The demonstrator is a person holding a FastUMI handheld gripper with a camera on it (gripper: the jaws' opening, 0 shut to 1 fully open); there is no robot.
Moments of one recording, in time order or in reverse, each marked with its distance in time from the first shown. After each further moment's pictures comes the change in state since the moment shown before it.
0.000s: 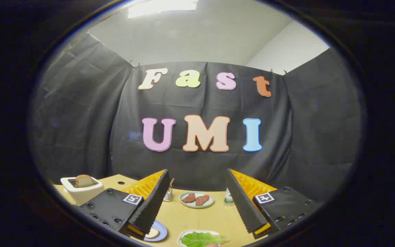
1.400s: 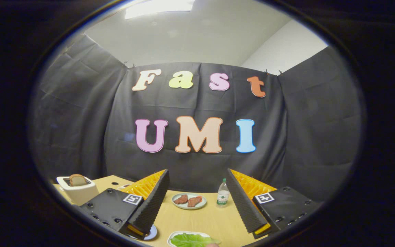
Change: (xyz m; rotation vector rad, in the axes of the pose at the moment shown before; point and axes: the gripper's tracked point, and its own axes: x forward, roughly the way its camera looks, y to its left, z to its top) arm 0.006 -0.035 0.004 0.004 -0.007 -0.034
